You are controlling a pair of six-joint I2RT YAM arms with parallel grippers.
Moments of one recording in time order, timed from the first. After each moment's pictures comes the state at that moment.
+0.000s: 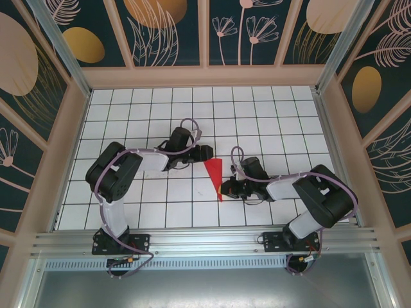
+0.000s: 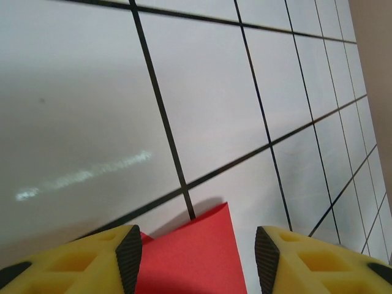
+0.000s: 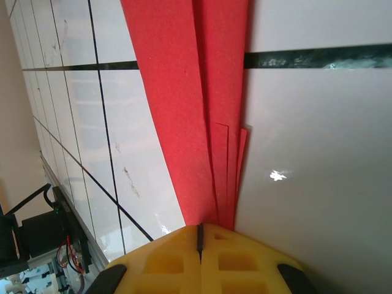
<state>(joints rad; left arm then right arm) -0.57 1.91 0.94 0.28 0.44 -0.69 0.63 1.54 0.38 0.31 -0.61 0.87</state>
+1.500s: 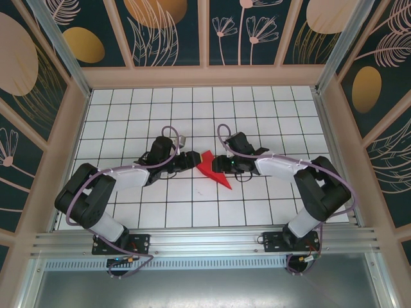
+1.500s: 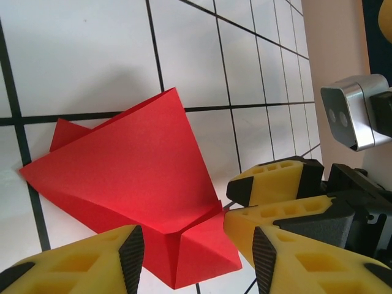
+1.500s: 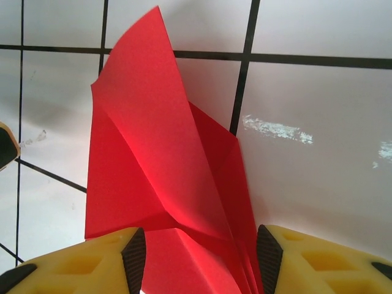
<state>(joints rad) -0.55 1.58 0.63 0.33 0.49 -0.85 0.65 1.60 0.84 -0.23 -0.26 0.56</state>
